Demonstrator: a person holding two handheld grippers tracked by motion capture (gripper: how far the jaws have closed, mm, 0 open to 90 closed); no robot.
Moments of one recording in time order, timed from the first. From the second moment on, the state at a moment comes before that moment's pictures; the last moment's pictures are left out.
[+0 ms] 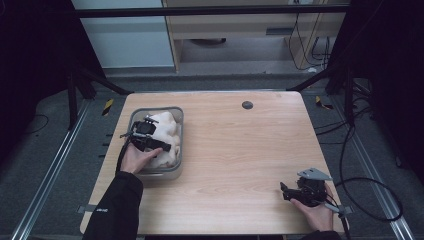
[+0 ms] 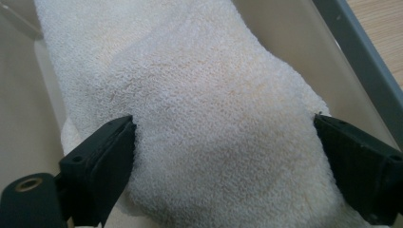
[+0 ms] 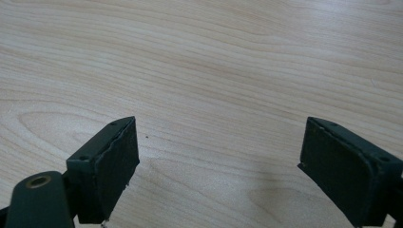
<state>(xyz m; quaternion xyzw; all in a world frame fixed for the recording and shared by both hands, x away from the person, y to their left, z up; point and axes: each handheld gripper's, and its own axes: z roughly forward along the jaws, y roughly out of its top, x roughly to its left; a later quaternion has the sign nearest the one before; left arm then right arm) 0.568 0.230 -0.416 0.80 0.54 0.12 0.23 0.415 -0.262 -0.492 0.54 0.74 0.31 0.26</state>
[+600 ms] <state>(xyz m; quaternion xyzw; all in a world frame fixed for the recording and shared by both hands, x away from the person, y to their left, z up) 0.564 0.231 -0.419 0.79 0.56 0.11 0.23 0.415 -0.261 -0.492 0.54 0.74 0.31 0.26</state>
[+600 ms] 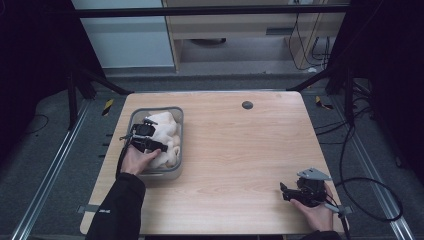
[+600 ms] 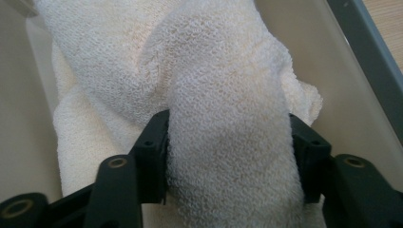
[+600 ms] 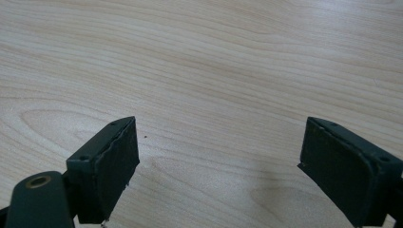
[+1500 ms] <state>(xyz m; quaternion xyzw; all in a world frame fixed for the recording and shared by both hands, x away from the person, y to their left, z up) 0.539 0.258 -0.367 0.77 0.55 0.15 0.29 0.415 -0.260 -0.493 0.54 0.74 0.31 0.26</state>
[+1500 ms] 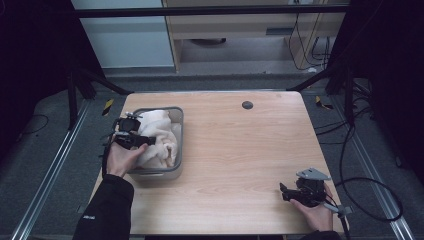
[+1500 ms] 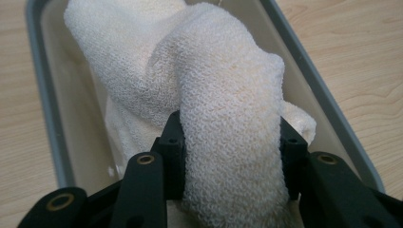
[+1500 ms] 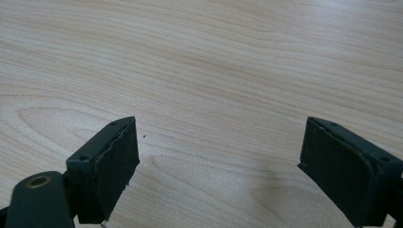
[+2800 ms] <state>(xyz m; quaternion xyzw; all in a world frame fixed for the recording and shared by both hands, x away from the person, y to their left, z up) 0.499 0.275 -0.262 0.76 0.50 0.20 0.37 0.415 -0.262 -0.493 0.54 0.74 0.31 0.26</state>
